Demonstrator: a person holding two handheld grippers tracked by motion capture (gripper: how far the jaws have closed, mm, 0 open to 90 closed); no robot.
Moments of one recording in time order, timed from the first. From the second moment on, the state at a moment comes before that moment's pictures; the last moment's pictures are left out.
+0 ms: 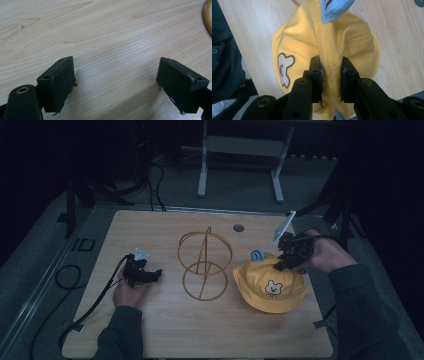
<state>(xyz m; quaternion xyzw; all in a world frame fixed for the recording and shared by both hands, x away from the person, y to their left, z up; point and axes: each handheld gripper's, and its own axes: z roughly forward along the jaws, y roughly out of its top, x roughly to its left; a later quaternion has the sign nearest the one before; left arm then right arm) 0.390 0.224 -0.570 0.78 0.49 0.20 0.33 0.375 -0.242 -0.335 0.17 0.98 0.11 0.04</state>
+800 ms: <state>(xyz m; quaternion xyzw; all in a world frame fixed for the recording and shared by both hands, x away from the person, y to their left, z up) 0.390 0.224 -0.570 0.78 0.49 0.20 0.33 0.389 -0.259 -0.296 0.18 0.97 0.15 0.07</state>
